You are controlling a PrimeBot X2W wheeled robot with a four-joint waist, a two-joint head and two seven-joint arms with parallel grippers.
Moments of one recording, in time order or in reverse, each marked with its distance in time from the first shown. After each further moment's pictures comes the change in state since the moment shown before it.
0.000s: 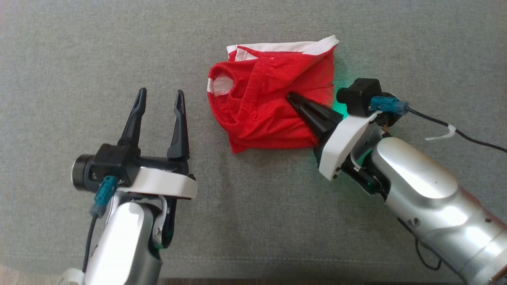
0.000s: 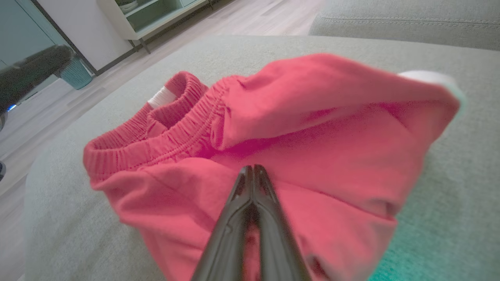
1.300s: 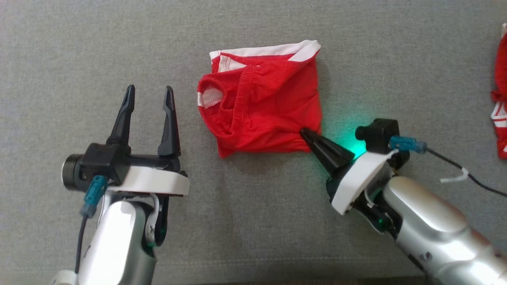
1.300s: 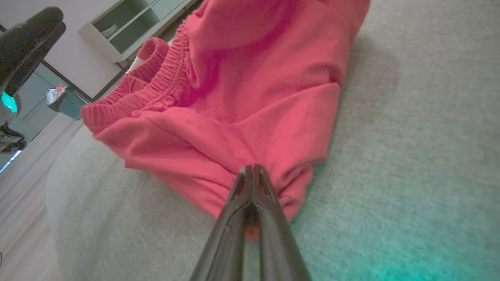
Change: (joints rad) left arm 0.004 -0.014 0.054 -0.009 0.022 -0.027 0.000; right arm 0.159 -0.055 0.015 -0.036 0.137 0.000 -0.074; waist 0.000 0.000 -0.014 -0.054
